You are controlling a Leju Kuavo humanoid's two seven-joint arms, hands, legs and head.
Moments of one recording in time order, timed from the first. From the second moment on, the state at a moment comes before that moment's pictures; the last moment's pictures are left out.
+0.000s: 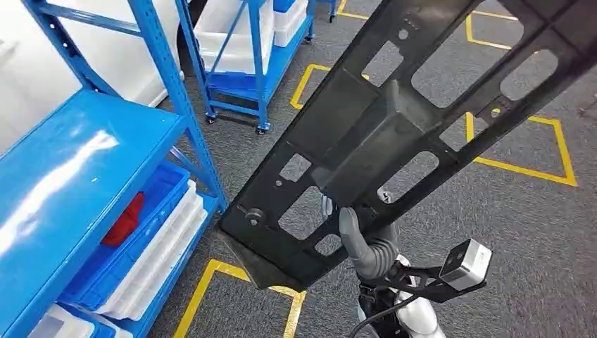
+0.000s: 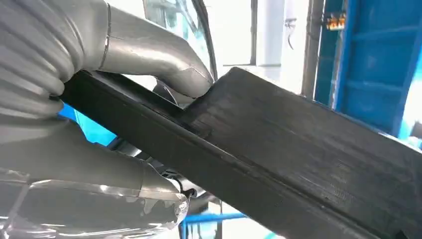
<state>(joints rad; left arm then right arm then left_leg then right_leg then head) -0.13 -0.06 -1.50 -0.13 1.52 0.20 -0.19 -0.11 0.01 0.45 -1.90 -0.21 0.15 -0.53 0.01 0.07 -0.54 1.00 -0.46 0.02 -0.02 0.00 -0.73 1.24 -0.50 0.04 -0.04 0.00</state>
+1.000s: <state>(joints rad) -0.13 -0.06 -1.50 -0.13 1.54 0.20 -0.19 -0.09 0.00 0.44 -1.88 -0.22 0.17 -0.56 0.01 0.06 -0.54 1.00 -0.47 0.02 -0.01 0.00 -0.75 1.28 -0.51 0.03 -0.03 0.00</state>
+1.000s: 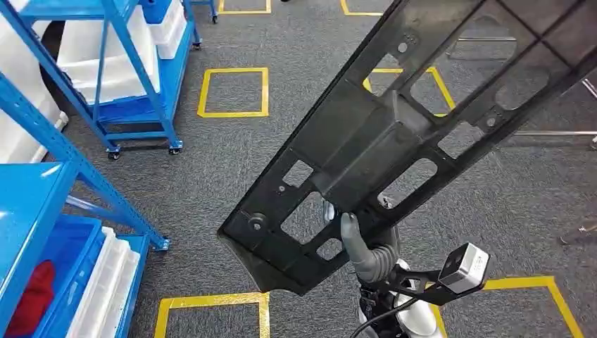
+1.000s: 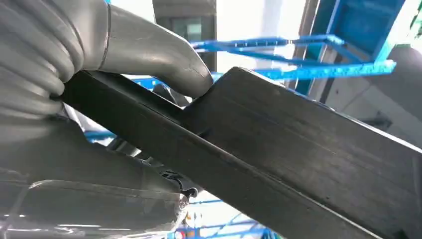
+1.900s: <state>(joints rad) -0.13 -0.06 -1.50 -0.13 1.55 0.20 -0.19 -0.09 0.00 0.43 -1.87 -0.22 0.20 -0.57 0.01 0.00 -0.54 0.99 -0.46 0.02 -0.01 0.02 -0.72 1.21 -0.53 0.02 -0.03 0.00</state>
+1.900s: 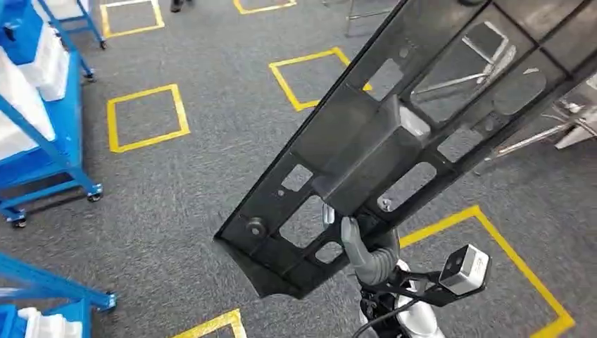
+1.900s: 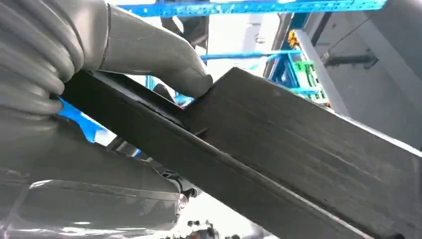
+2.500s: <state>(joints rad) -0.13 -0.06 -1.50 -0.13 1.54 0.19 -0.19 -0.08 0.00 0.42 -1.88 -0.23 0.21 -0.56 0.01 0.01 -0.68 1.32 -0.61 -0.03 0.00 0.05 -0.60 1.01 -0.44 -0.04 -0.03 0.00</state>
